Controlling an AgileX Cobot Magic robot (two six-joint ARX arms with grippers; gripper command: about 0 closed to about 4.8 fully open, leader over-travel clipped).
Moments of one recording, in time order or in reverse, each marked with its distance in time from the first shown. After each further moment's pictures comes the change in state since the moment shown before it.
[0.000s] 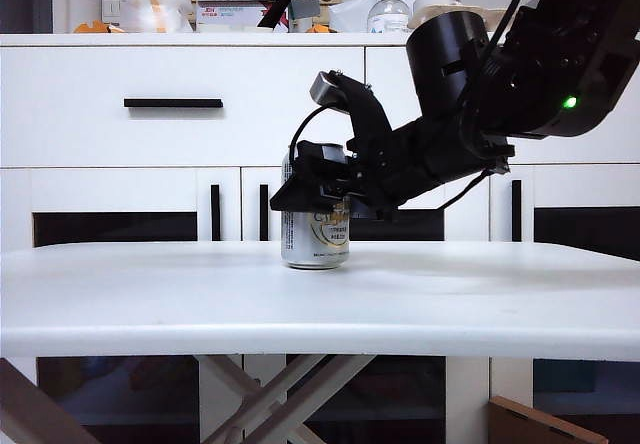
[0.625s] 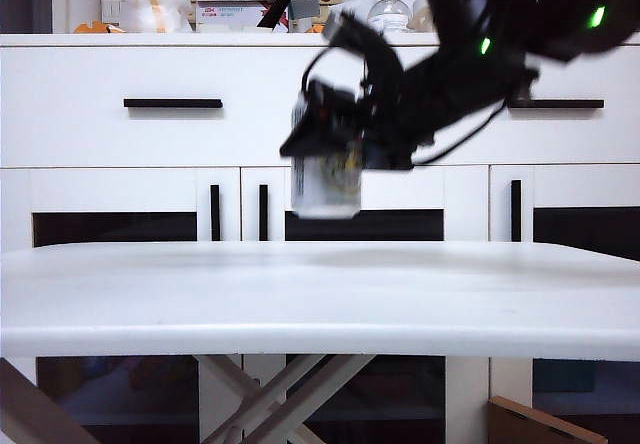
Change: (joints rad) left arm 0.000 0.000 0.000 0.000 0.000 0.000; right arm 0.000 -0.205 -0.006 -0.206 0.002 0.010
